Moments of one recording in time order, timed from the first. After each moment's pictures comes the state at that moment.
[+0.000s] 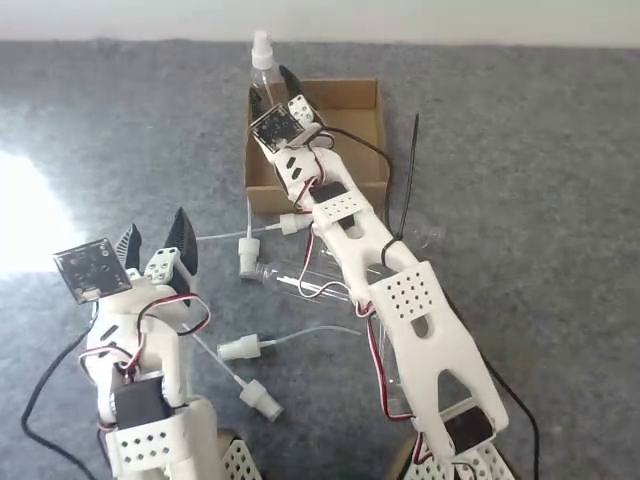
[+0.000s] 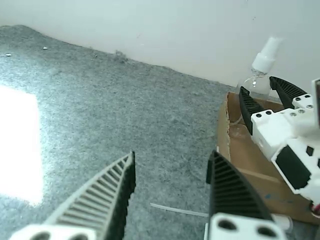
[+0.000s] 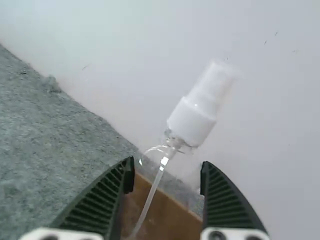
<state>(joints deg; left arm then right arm) -19.5 -94.2 88.0 40.2 13.3 -29.7 73.9 -46.0 -20.6 23.9</state>
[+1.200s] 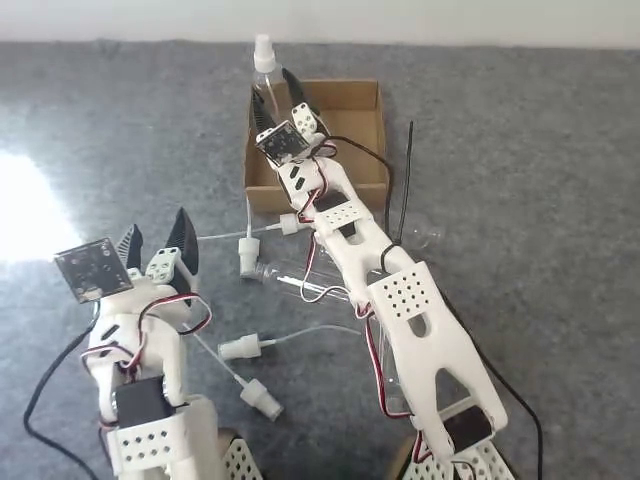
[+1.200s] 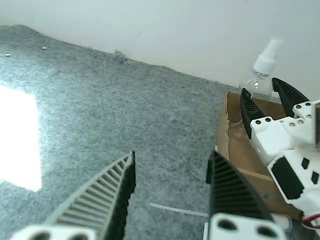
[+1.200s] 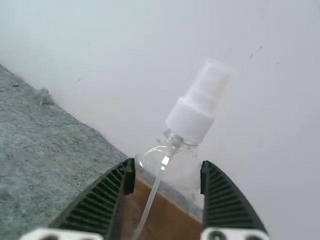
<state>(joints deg) -19.3 -94.2 88.0 40.2 13.3 -29.9 77.8 -46.2 -30.2 24.1</state>
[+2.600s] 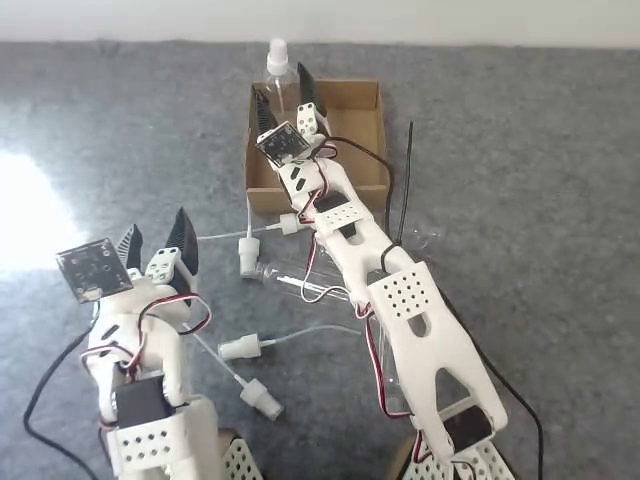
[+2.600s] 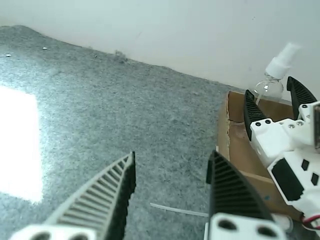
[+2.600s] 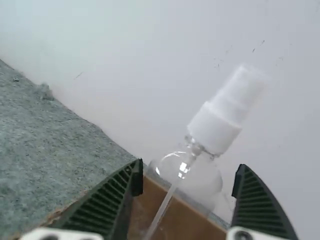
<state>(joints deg) -19.4 -94.2 88.0 40.2 13.3 -29.9 77.9 -46.2 -30.2 24.2</state>
